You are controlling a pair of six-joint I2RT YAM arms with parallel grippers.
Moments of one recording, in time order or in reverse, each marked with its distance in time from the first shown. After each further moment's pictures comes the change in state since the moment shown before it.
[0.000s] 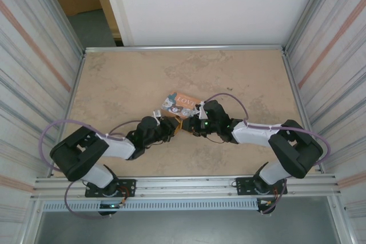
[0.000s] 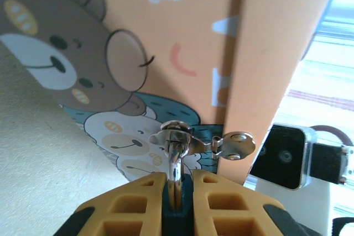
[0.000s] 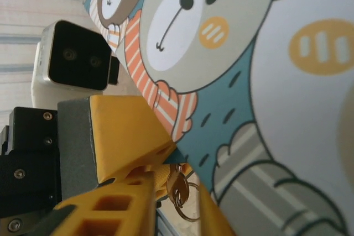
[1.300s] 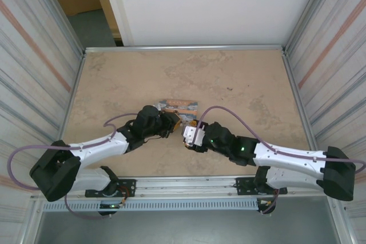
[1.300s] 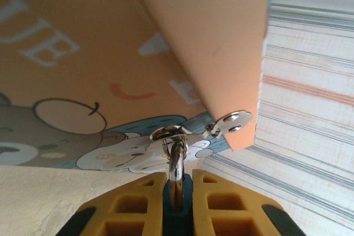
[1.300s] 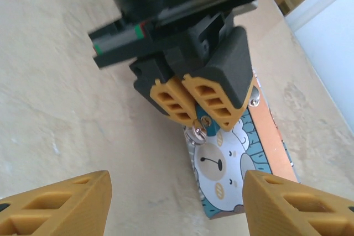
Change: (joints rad) left arm 0.006 -0.227 0.197 -0.552 0.028 -0.002; right arm 0.398 -0.435 -0.049 -0.295 0.724 -1.572
